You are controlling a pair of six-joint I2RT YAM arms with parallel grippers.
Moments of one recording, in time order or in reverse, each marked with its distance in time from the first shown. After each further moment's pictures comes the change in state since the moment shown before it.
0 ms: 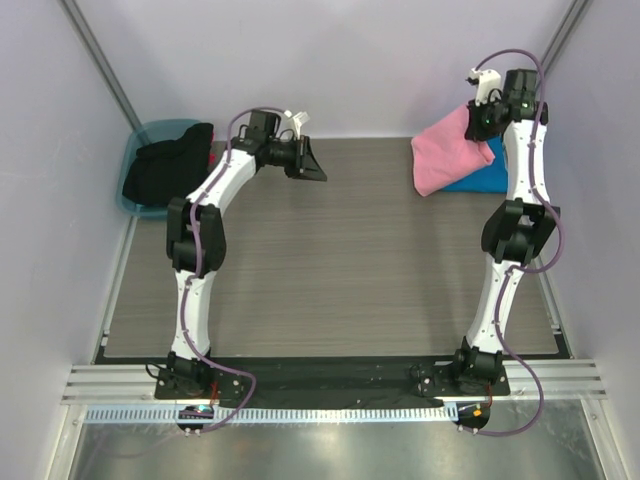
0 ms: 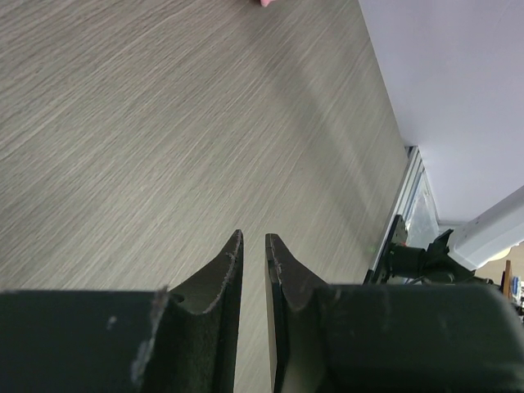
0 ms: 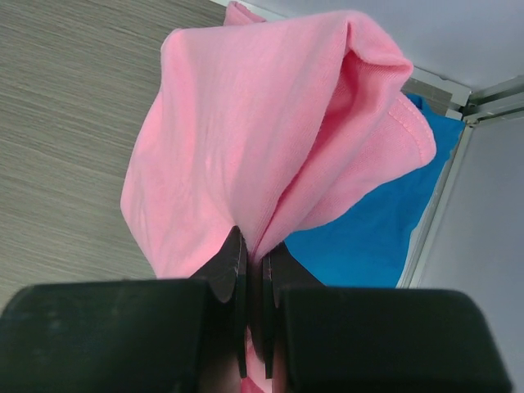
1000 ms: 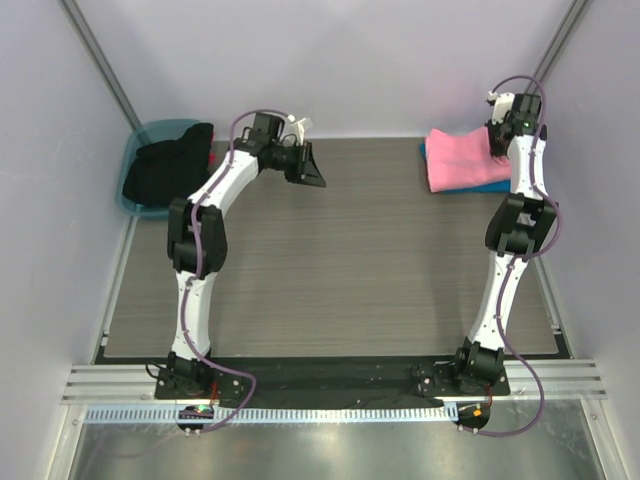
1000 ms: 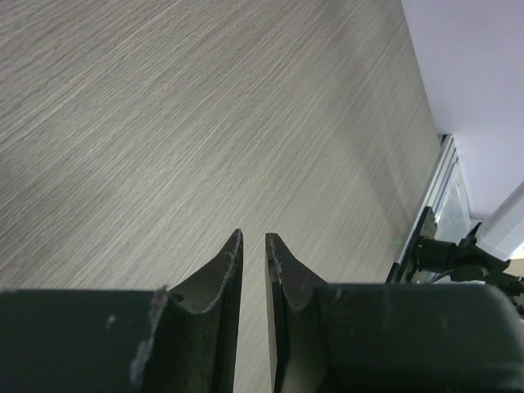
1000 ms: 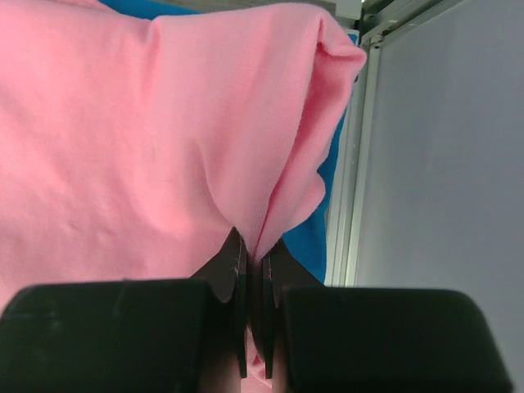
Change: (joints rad) left arm -0.017 -0.009 -0.013 -0.063 -0.062 0.081; right arm -0.095 0.201 -0.006 0.197 0.226 0.008
